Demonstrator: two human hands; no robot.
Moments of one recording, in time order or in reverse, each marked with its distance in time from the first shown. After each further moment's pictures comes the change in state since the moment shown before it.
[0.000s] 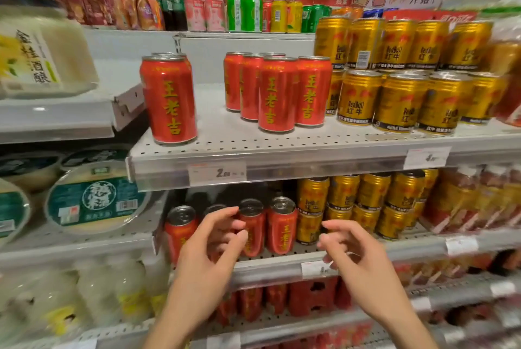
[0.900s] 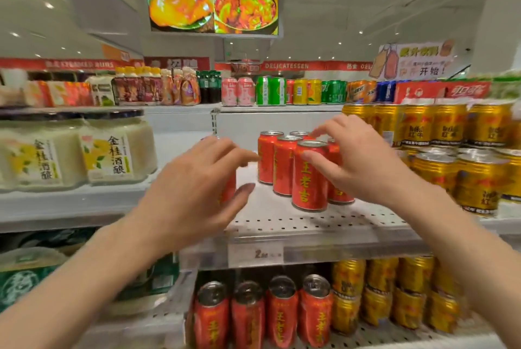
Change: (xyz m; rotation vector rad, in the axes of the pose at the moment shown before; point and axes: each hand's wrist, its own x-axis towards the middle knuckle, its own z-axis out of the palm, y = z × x) left_hand 0.118 0.161 -0.100 1.007 -0.021 0.908; right_hand 0.140 -0.224 -0.004 -0.913 0.122 -0.801
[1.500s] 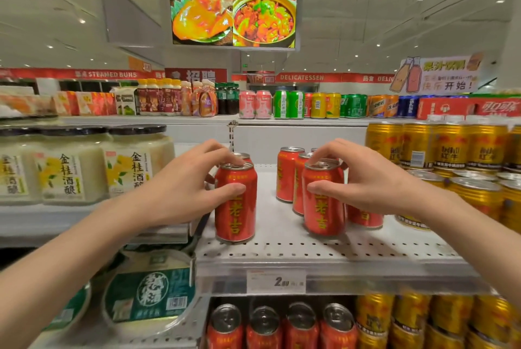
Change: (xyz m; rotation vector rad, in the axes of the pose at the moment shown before) left_hand 0.012 -0.071 -0.003 -0.246 -0.219 -0.290; right_hand 0.035 0.006 0.014 0.277 -0.244 -0.086
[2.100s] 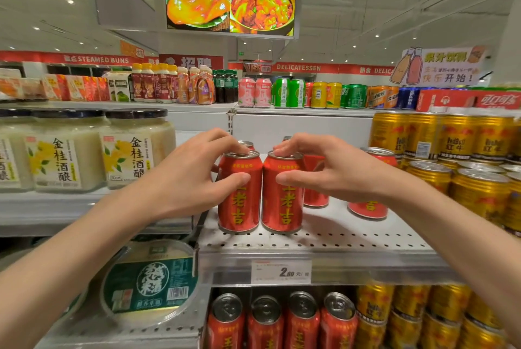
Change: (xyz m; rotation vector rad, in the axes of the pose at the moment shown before) left_hand 0.002 -0.008 0.007 0.035 0.041 0.046; right_hand 0.025 -0.035 0.022 0.243 -0.082 -0.030
